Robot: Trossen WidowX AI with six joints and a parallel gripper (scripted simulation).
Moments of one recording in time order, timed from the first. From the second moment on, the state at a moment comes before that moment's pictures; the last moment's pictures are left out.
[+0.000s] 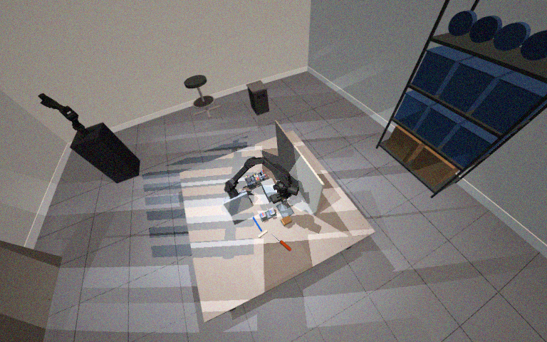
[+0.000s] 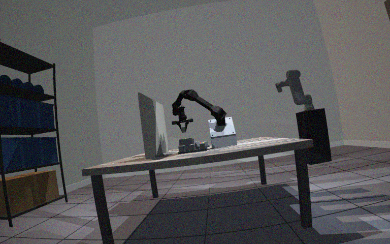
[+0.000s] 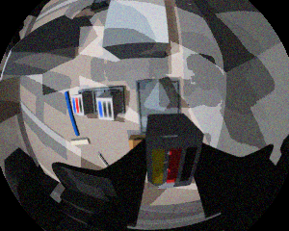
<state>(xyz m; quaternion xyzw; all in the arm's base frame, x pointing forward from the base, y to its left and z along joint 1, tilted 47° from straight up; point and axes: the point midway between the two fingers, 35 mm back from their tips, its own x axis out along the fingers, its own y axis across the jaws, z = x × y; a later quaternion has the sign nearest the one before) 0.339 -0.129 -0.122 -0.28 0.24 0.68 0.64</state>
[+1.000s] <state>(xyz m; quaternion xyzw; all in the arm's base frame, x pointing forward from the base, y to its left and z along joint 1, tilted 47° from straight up) 0.346 -0.106 -0.150 -0.29 0.24 0.67 0.64</state>
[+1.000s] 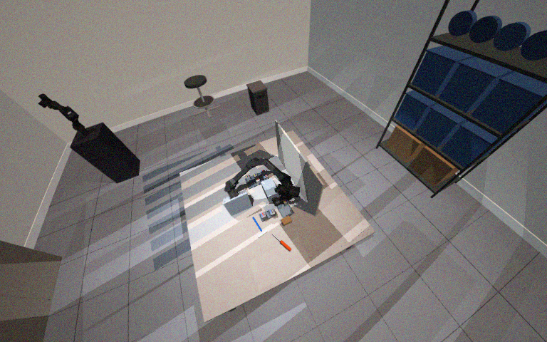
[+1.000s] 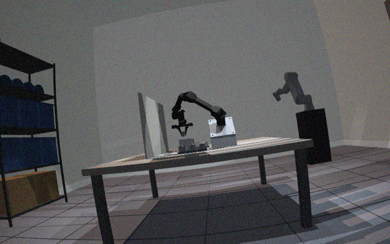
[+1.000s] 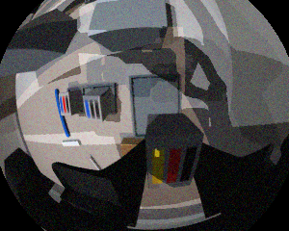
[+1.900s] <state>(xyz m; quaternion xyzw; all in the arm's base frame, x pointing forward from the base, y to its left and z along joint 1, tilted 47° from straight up) 0.347 -0.079 -0.176 -0.29 0.24 0.67 0.64</state>
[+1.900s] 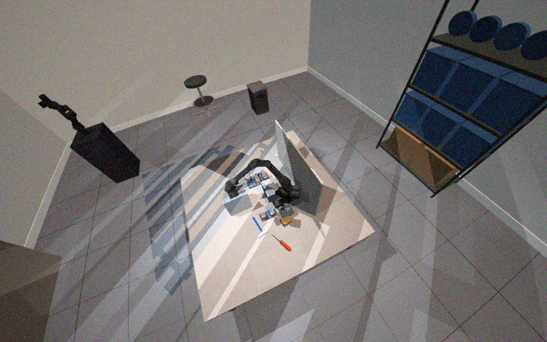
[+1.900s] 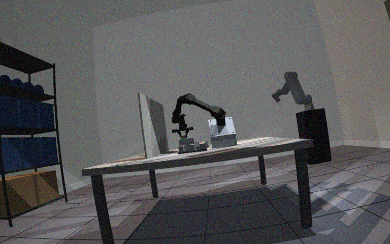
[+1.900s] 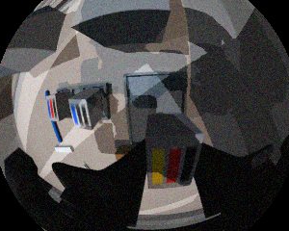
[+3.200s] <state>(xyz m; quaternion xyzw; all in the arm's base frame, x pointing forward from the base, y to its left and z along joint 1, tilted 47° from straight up) 0.342 -0.041 -0.210 -0.29 0.24 0.67 0.64</state>
